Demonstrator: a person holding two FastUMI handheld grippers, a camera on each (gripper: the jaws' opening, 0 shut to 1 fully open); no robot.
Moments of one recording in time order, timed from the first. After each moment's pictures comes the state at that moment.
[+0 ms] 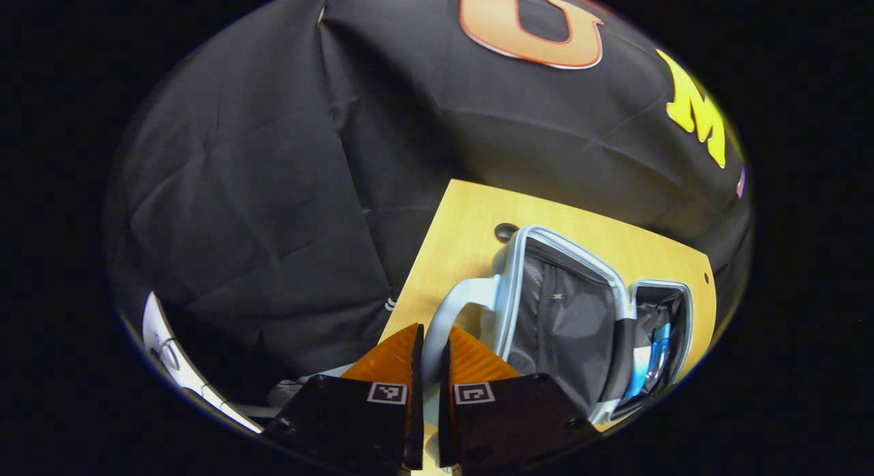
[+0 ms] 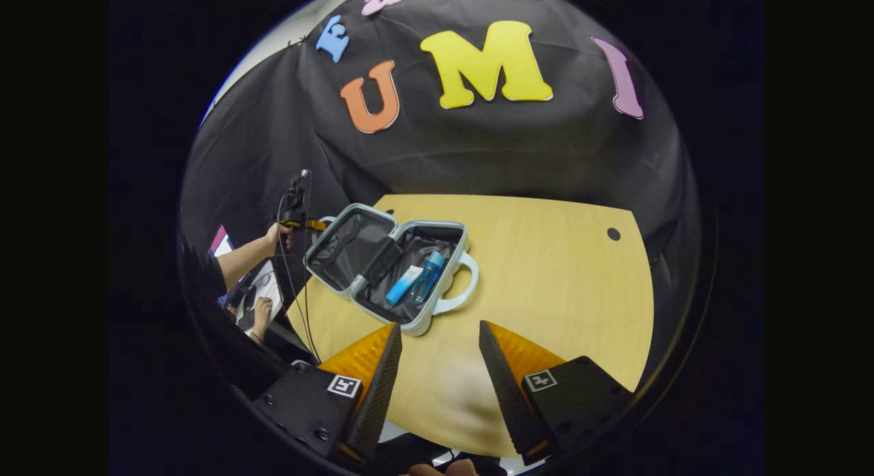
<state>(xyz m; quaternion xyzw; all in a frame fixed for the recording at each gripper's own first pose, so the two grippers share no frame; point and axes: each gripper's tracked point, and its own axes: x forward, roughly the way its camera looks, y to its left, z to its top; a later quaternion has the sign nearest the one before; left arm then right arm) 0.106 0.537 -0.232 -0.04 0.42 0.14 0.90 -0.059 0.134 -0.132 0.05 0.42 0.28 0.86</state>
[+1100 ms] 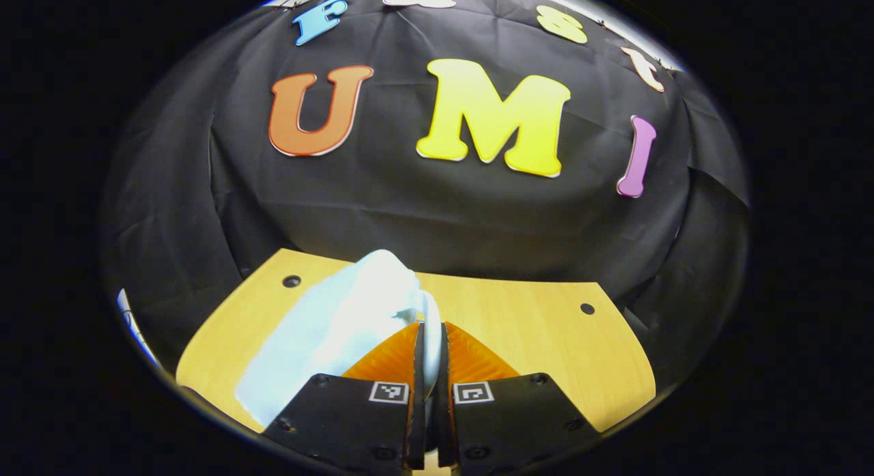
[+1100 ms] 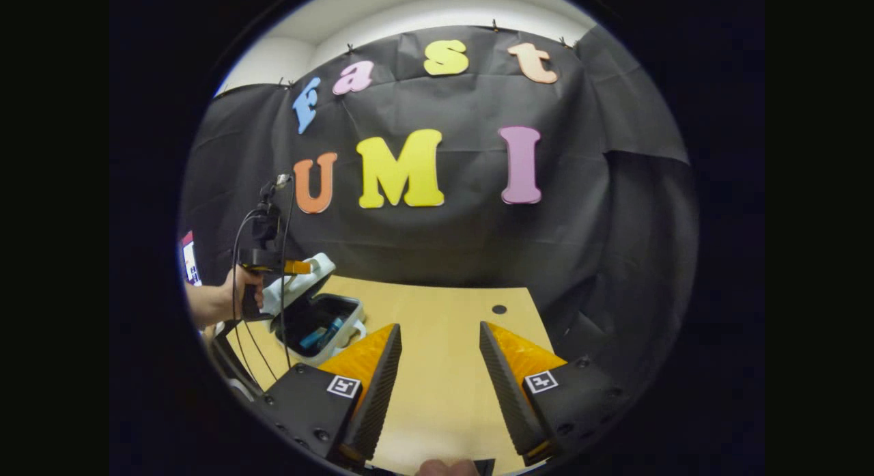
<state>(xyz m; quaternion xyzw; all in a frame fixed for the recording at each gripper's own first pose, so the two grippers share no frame) 0.126 0.081 -0.155 -0.06 0.26 0.02 0.96 -0.062 -0.063 -0.066 0.01 0.20 0.09 0.98</state>
